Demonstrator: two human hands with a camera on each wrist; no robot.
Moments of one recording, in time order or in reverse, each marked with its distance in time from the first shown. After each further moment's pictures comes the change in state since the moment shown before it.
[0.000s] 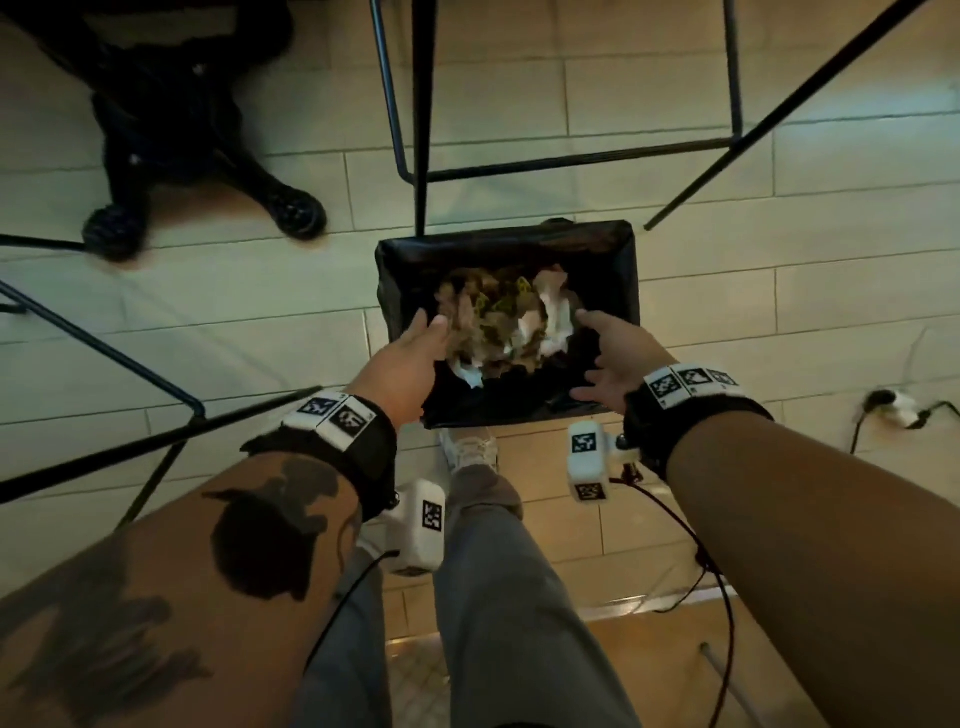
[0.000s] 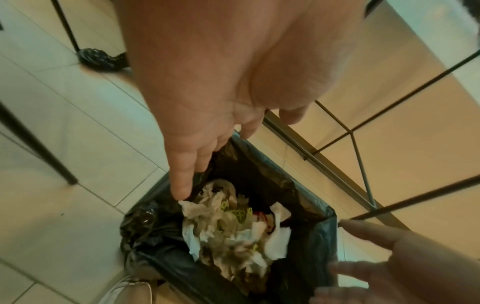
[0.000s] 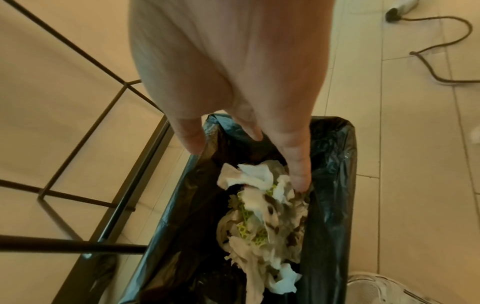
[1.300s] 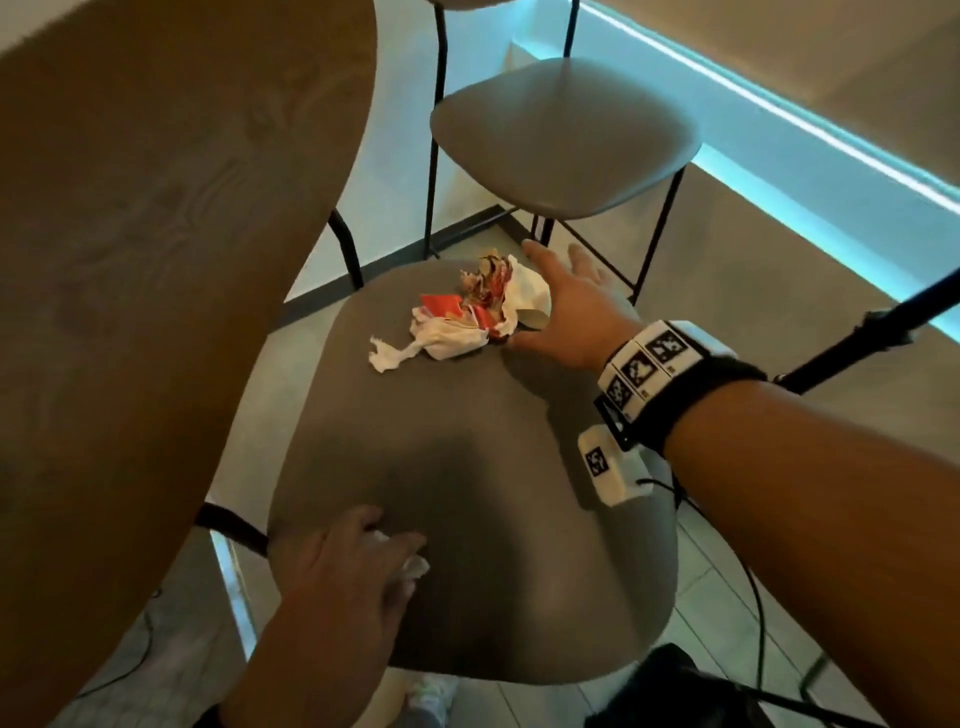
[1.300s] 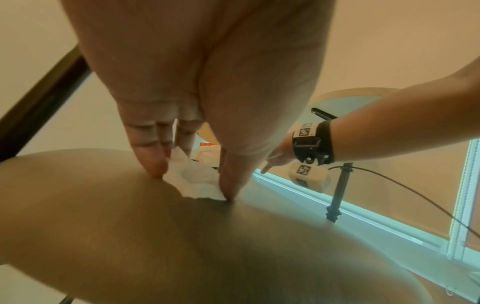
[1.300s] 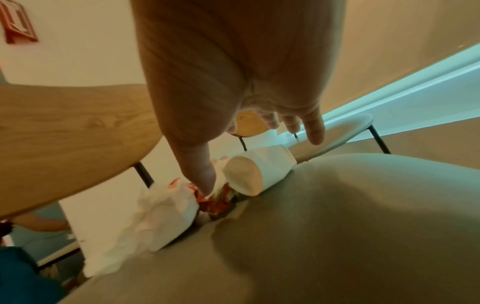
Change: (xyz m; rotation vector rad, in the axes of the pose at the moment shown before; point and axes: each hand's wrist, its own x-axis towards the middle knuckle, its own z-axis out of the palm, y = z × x) left_hand -0.436 -0.178 -0.353 0.347 0.990 0.017; right_hand -0.534 0.059 0.629 -1.815 -0.507 -1.769
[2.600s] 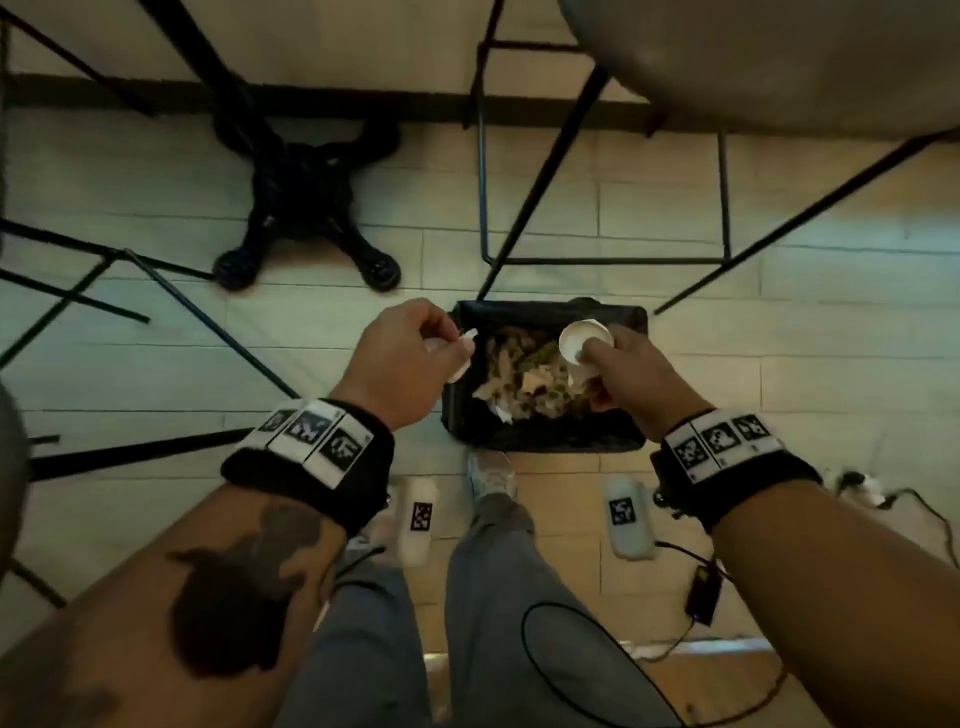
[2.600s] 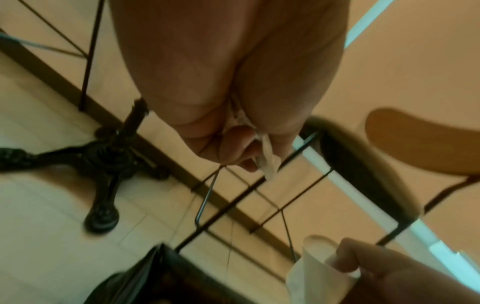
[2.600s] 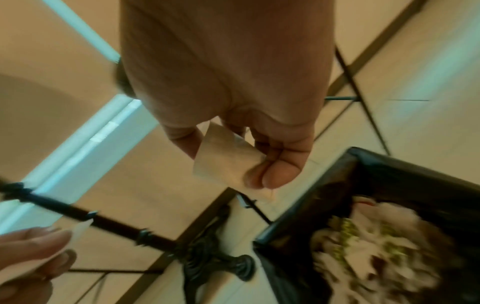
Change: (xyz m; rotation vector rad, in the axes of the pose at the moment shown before) left_hand -0.004 0.343 0.288 -0.257 -0.571 0.578; right_hand -0.538 0.353 0.207 1.152 0.368 1.255
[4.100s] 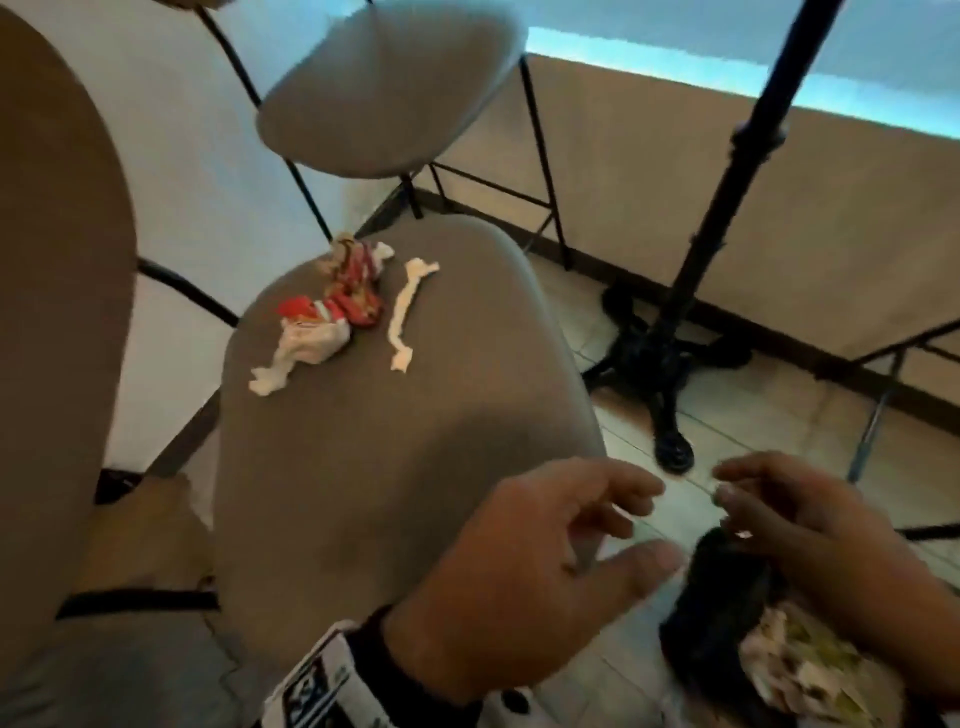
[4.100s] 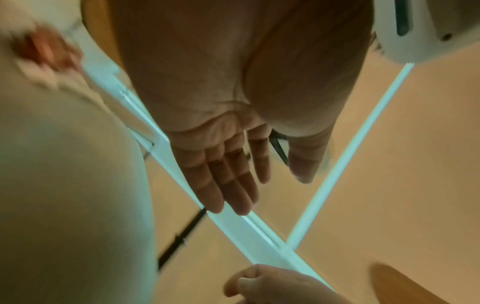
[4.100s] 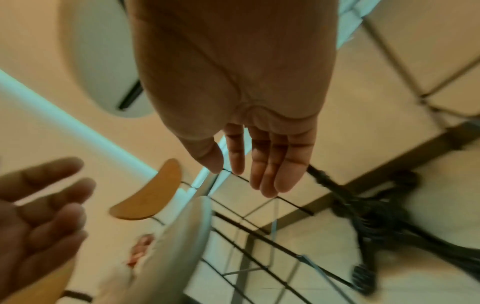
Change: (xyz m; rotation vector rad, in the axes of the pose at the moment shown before) left_hand -0.221 -0.033 -0.248 -0.344 0.297 0.126; right_hand -0.162 -0.233 0.183 -0.591 -0.387 -0.535
